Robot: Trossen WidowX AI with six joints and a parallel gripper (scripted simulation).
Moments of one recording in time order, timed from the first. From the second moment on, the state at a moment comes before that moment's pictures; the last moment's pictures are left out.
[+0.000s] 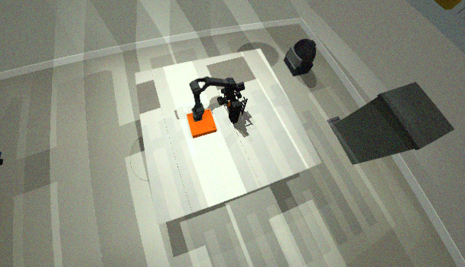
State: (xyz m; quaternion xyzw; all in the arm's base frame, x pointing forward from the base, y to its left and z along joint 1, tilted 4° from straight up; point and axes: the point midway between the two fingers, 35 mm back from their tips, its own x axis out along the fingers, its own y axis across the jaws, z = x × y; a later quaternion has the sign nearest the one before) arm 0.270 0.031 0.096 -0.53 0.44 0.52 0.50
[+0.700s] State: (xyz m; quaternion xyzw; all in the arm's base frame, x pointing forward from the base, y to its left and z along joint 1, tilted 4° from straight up) arm 0.271 0.035 0.097 -0.54 0.47 0.50 0.49
